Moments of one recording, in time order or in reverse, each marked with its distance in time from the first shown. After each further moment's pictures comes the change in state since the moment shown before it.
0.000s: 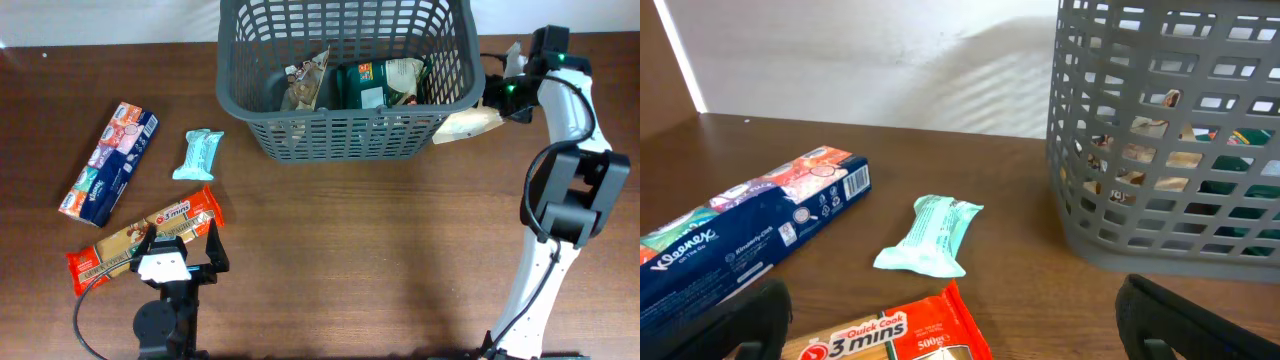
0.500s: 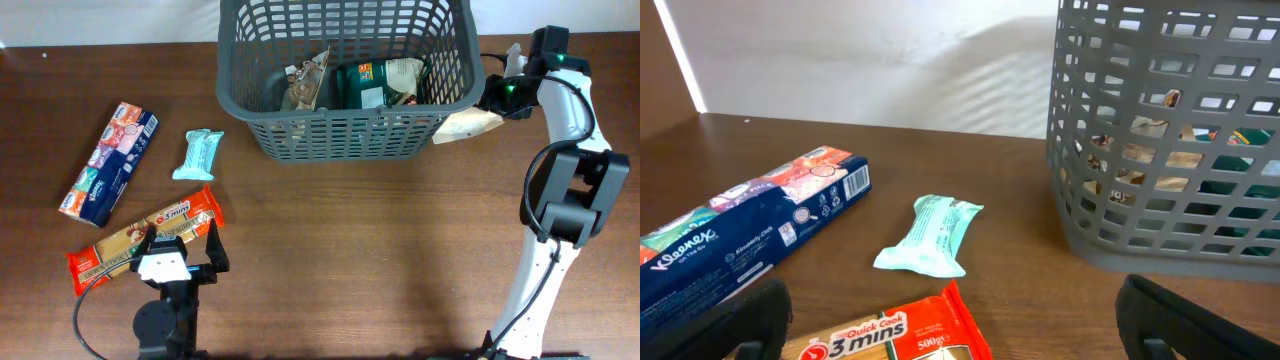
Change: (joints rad) left arm 0.000 0.000 0.000 0.000 0.000 0.000; right arm 0.000 0.001 0.000 0.014 0.014 -0.003
